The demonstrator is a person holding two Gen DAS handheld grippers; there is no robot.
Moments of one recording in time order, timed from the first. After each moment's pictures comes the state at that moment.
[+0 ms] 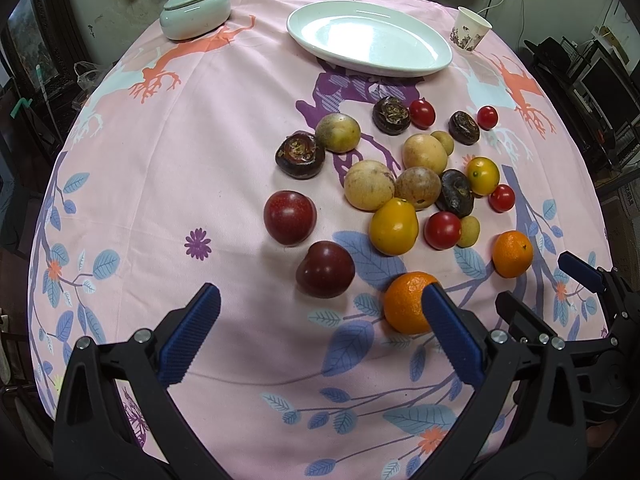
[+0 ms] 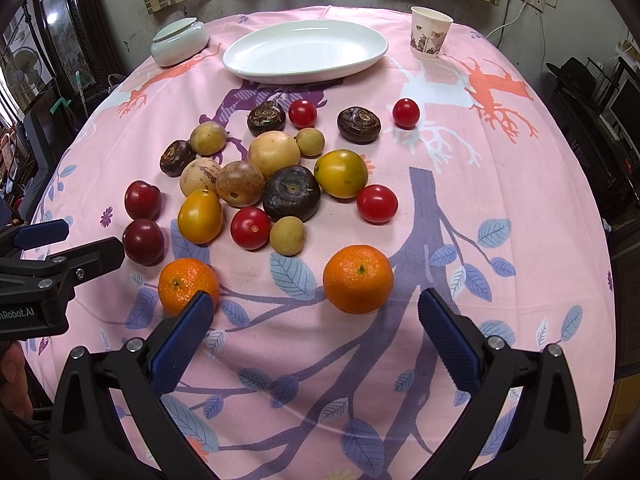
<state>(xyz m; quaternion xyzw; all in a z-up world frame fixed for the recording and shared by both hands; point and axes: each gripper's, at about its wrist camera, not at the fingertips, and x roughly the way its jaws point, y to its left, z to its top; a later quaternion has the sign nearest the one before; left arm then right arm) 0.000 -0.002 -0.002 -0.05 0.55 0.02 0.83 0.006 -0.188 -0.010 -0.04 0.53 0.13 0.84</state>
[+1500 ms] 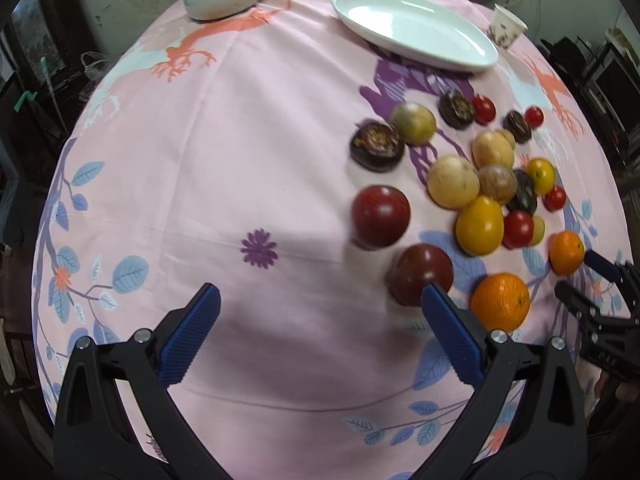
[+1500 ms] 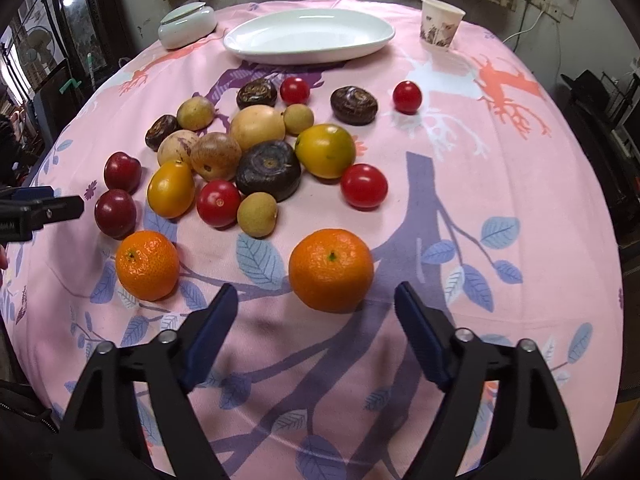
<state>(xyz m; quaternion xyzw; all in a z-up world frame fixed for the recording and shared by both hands) 0.005 0.052 -0.031 -0.04 0.57 0.03 0.82 0.013 -0.205 -0.040 -0.07 0.52 0.16 0.83</state>
